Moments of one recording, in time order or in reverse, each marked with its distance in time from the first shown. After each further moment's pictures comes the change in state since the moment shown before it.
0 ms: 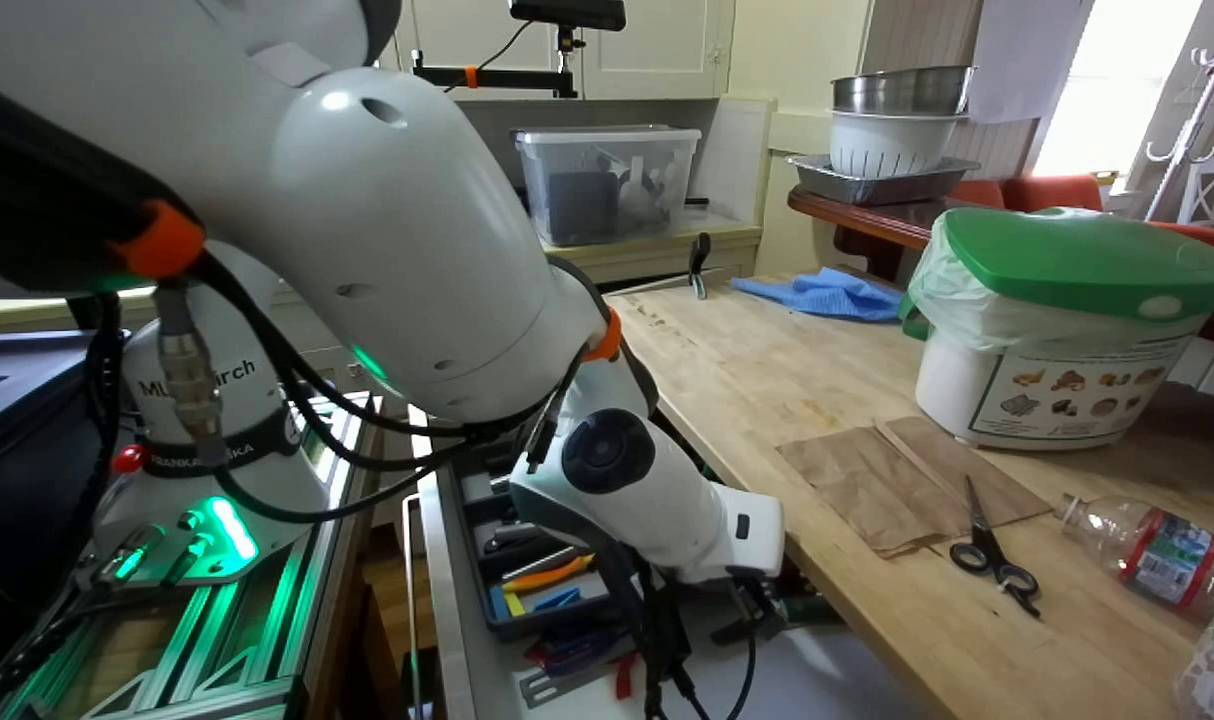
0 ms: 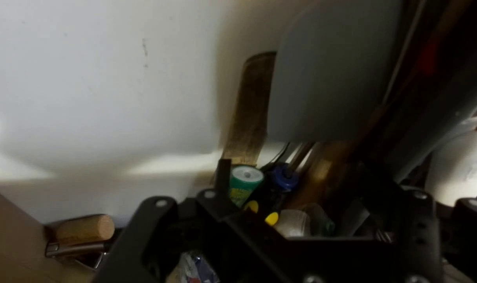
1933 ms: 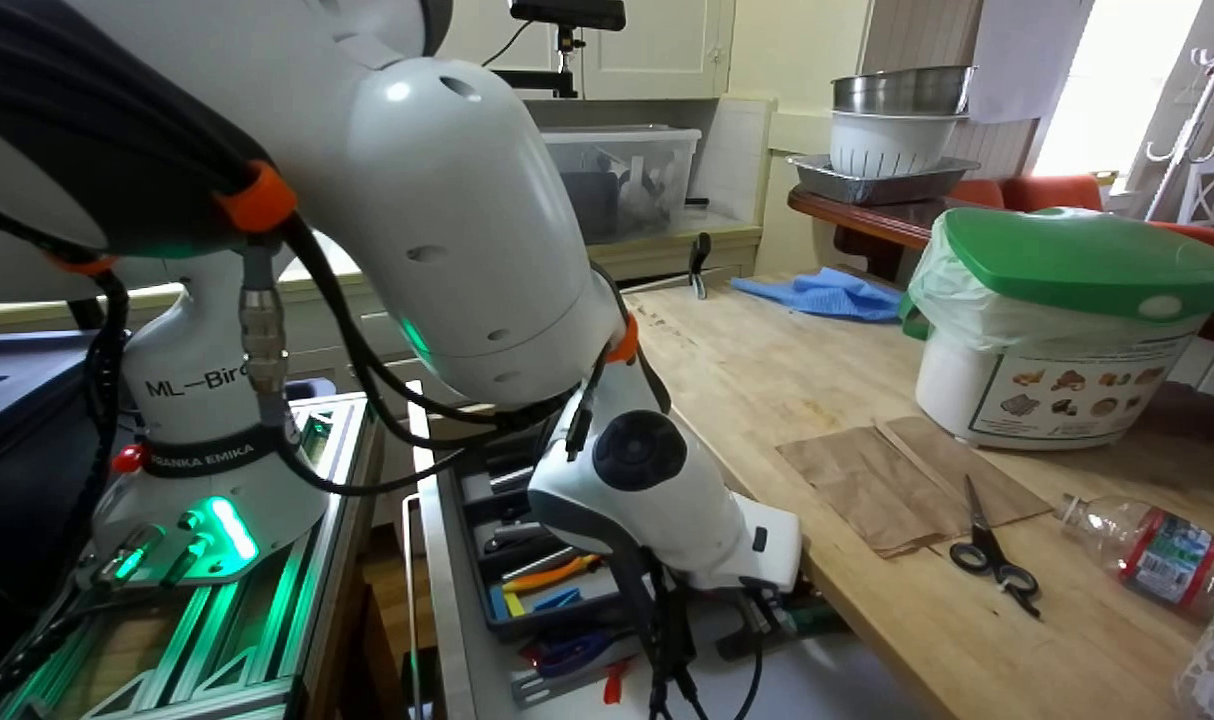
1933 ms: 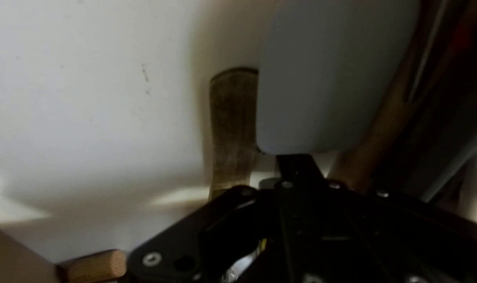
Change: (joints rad) arm 0.117 0.024 -0.088 0.060 -0.001 -0.054 0.160
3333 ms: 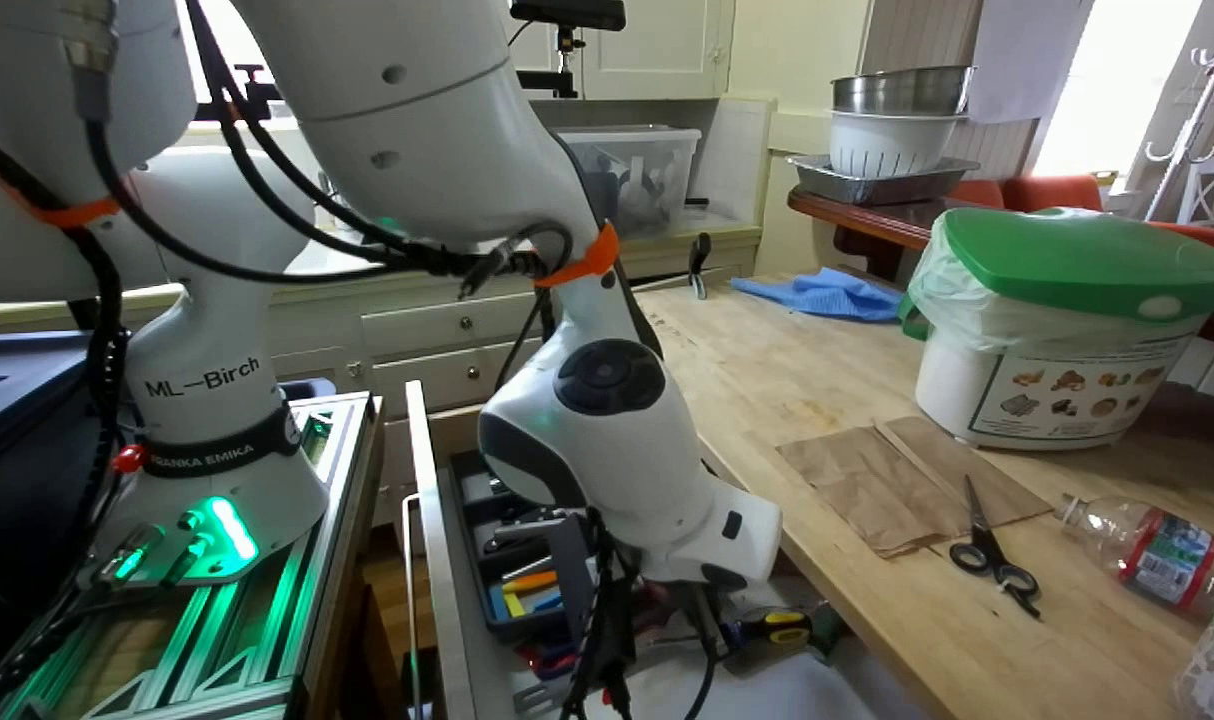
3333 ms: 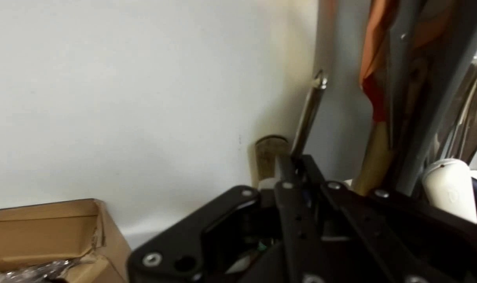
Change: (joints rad) arm -0.009 0.351 -0.047 -0.190 0.256 -0.186 -0.100
